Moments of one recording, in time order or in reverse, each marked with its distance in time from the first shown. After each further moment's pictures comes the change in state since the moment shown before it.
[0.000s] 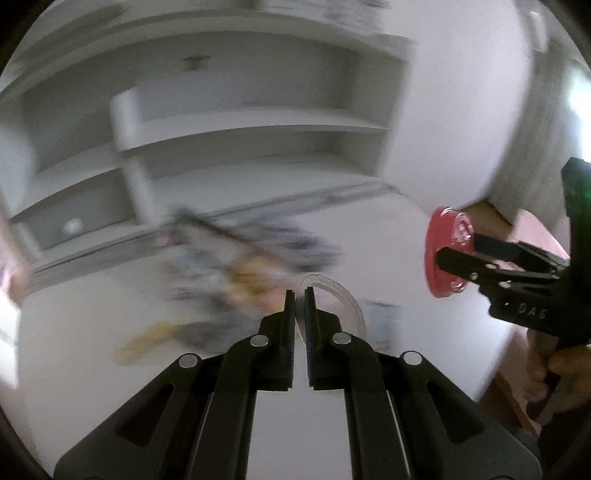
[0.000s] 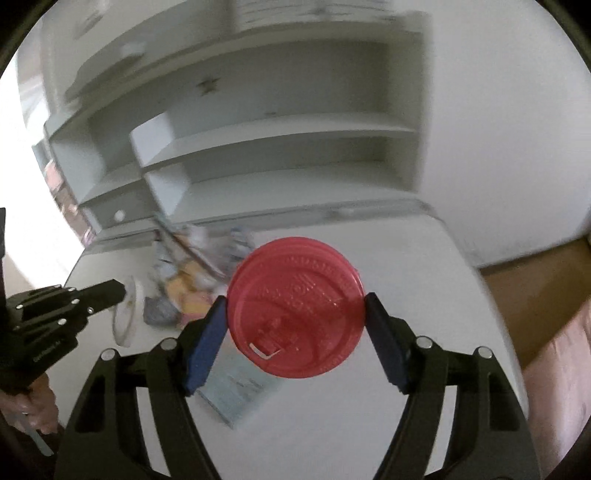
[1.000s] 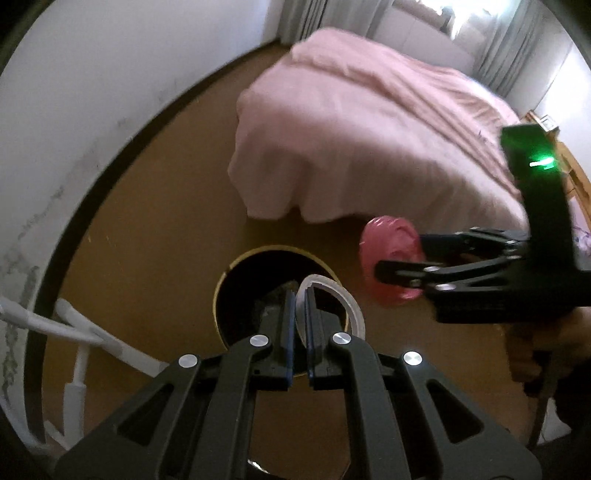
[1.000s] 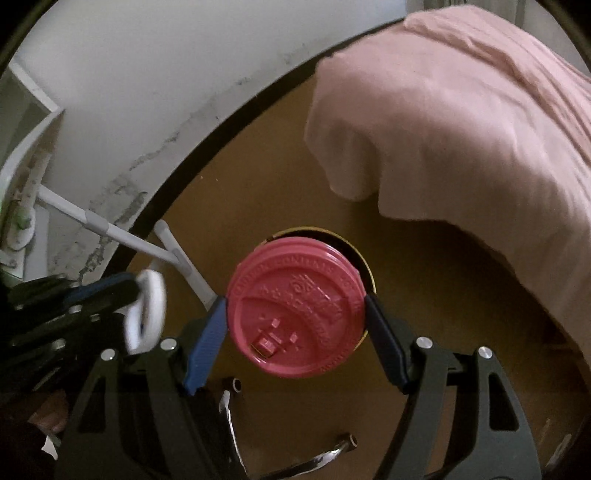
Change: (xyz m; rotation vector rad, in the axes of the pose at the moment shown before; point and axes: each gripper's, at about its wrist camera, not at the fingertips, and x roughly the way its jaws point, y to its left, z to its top) left arm 0.241 -0.428 -0.197 0.612 0.450 -0.561; right arm -0.061 -0.376 -0.368 0.708 0.312 -0.309
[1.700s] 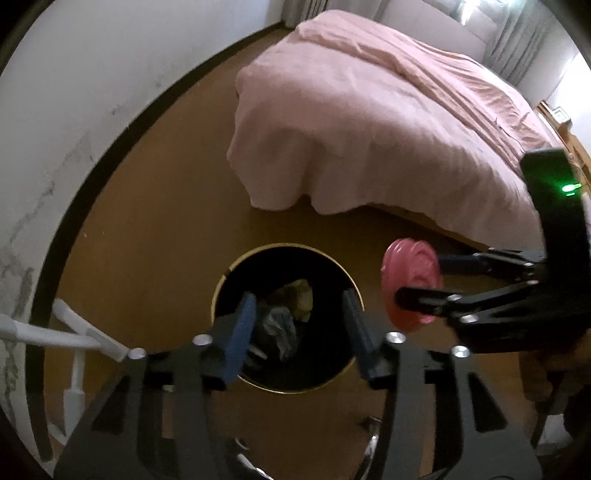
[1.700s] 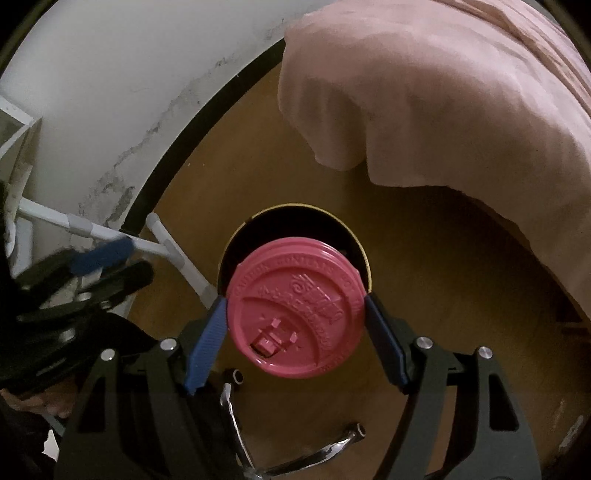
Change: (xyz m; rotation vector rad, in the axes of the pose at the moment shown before) left arm 0.043 0.002 0.026 0.015 0.031 0.035; right arm 0.040 -0.025 0.003 0.069 0.089 0.023
